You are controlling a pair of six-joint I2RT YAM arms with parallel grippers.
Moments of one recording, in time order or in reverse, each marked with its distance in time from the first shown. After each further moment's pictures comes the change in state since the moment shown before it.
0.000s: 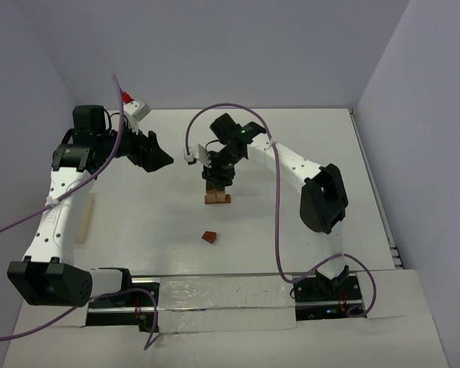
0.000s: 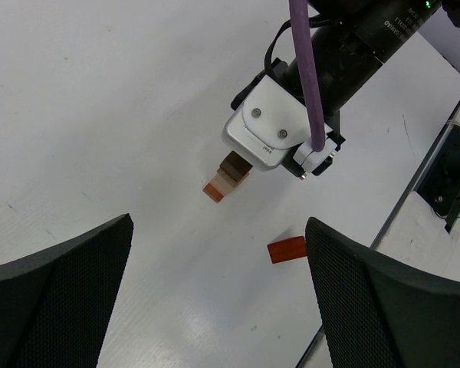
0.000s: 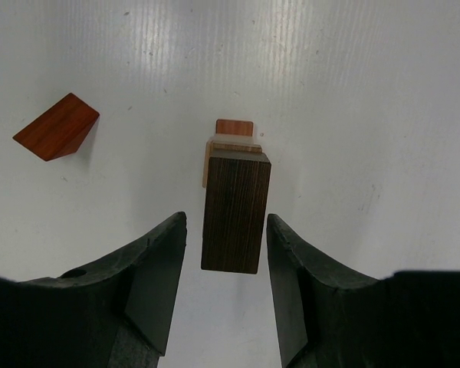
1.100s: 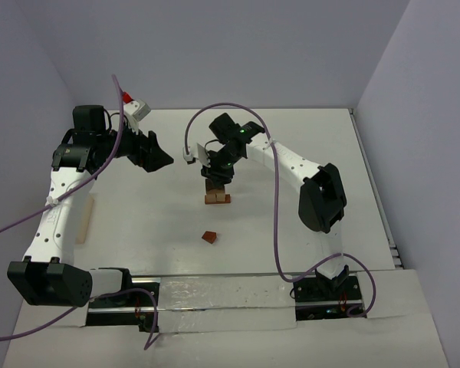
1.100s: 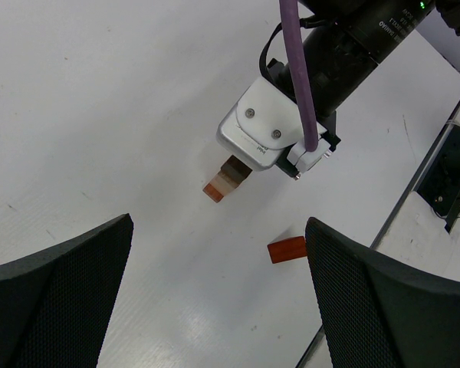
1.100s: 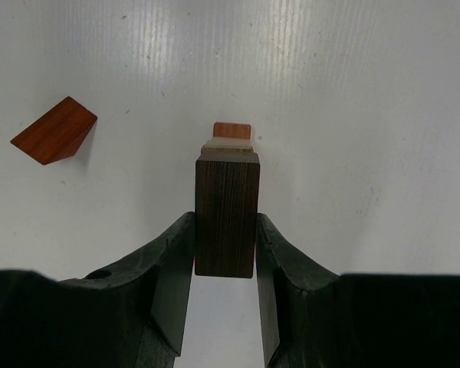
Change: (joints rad) left arm 0.000 0.000 0.000 0.000 0.000 0.000; right arm 0.001 0.014 0.015 0.000 0.000 0.004
